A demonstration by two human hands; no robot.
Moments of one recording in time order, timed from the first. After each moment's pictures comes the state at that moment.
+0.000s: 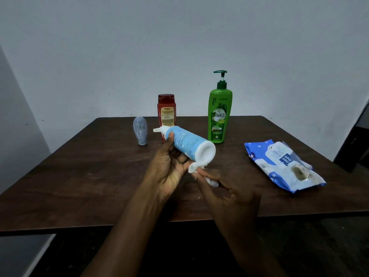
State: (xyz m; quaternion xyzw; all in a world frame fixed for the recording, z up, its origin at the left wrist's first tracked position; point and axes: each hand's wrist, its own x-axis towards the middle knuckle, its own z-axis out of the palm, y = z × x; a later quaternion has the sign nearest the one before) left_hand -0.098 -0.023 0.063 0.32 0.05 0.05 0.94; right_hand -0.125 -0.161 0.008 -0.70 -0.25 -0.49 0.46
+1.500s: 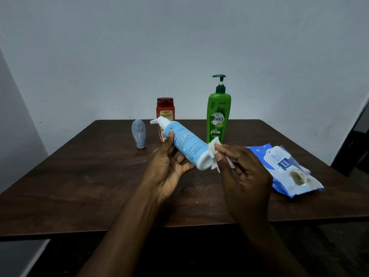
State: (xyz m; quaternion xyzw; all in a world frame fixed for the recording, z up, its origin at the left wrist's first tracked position) left_hand -0.093 -0.022 0.064 0.34 0.01 0.04 0.94; right_hand -0.105 -0.182 0.040 -0.68 -0.26 -0.43 0.53
